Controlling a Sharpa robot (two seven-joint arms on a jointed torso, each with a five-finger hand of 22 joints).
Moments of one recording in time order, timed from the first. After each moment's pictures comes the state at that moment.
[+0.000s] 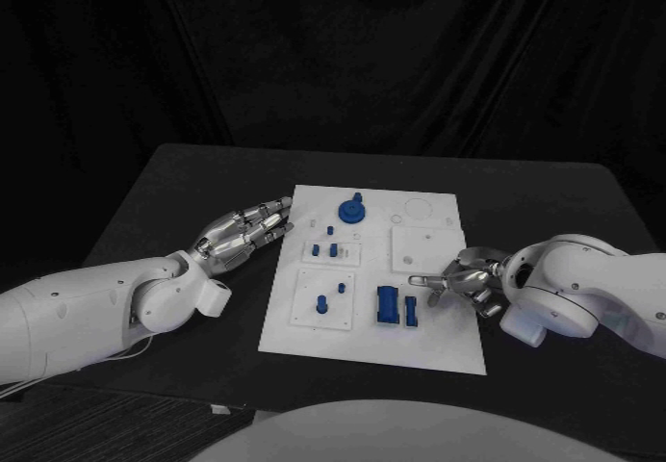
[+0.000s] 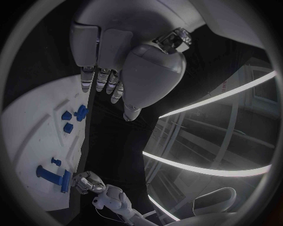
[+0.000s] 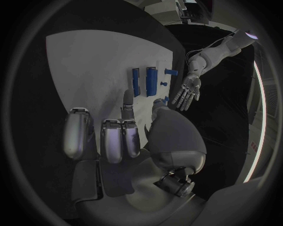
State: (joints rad) left arm 1.06 -0.97 -0.21 1.43 -0.09 0.22 0.64; left_hand 1.54 0.25 -0.20 0.23 0.54 0.29 0.10 0.06 0.03 0.00 0.06 0.11 0.03 0.00 0.09 0.01 0.01 0.15 -0.01 0.18 0.02 0.01; right arm 1.23 -1.00 -0.21 1.81 -0.73 -0.15 -0.60; right_hand 0.98 -0.05 -0.07 0.29 0.07 1.15 0.03 0.26 0.52 1.46 -0.04 1.55 1.30 1.46 -0.10 1.55 1.30 0.04 1.46 0.01 1.32 1.30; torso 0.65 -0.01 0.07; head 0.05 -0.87
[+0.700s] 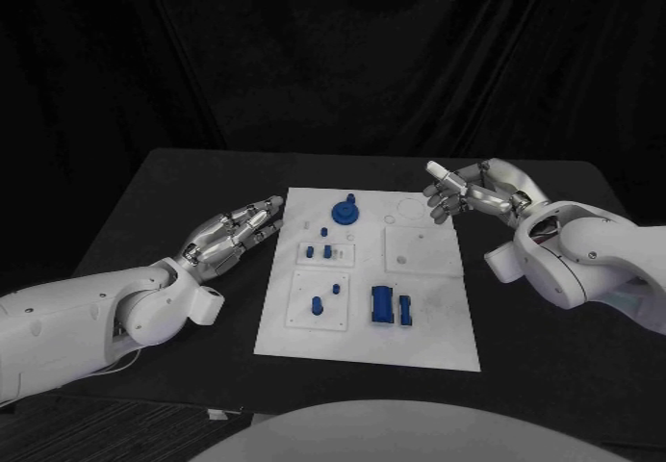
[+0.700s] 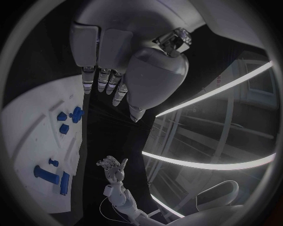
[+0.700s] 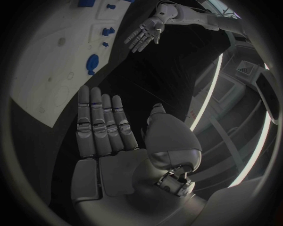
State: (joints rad) left arm 1.06 -1.01 -0.21 1.51 -0.12 0.11 0.67; left_hand 1.41 0.24 -0.22 0.28 0.30 0.35 0.05 0.09 0.03 0.01 0.02 0.14 0.03 0.00 0.01 0.01 0.01 0.15 0.00 0.10 0.02 0.01; right arm 1.28 -1.04 -0.21 1.79 -0.57 -0.61 0.13; right_hand 0.97 0.04 -0.26 0.29 0.15 0.97 0.16 0.13 0.37 0.89 0.19 0.19 0.46 1.04 0.15 0.12 0.32 0.13 0.98 0.20 0.09 0.72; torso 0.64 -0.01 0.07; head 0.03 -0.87
